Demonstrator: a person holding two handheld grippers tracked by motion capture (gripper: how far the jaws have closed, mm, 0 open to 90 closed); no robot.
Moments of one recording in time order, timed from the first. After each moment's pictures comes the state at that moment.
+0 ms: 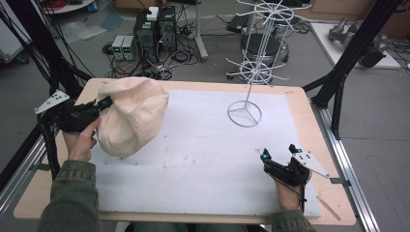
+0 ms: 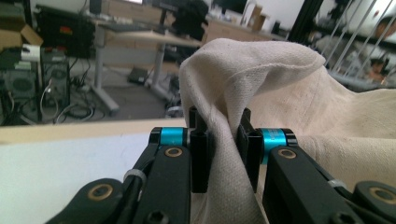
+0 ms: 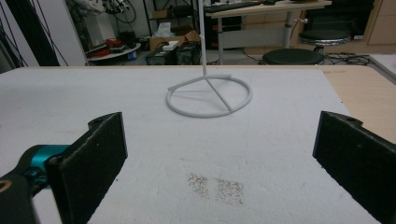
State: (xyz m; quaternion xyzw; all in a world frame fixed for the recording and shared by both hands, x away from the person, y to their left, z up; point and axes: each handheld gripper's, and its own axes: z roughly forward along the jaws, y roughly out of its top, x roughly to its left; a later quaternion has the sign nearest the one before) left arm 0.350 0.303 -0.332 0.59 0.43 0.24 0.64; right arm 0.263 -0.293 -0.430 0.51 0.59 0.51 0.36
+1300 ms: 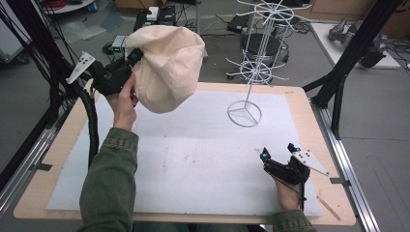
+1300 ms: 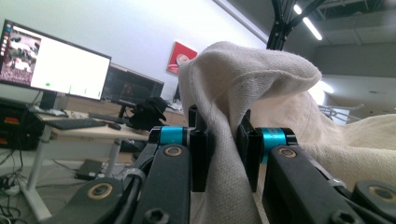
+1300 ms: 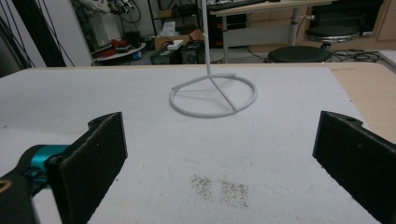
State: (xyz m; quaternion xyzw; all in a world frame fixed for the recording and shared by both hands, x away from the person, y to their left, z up) left arm 0.406 0.207 -0.260 0.46 0.34 0.27 0.78; right arm 0.267 -0.294 -0.431 0.51 0.59 0.52 0.35
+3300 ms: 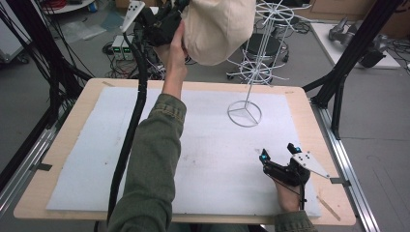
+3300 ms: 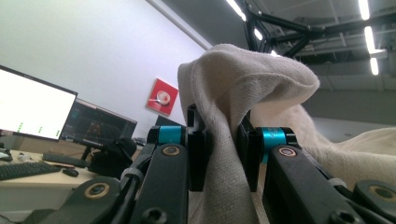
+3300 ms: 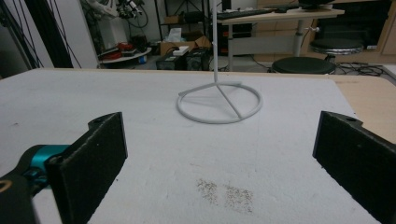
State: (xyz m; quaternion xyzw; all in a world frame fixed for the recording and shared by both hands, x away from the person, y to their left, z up) left arm 0.473 0.084 -0.184 0.41 0.31 0.25 0.82; right arm 0.262 -0.292 -0.429 0.49 0.60 0.53 0.36
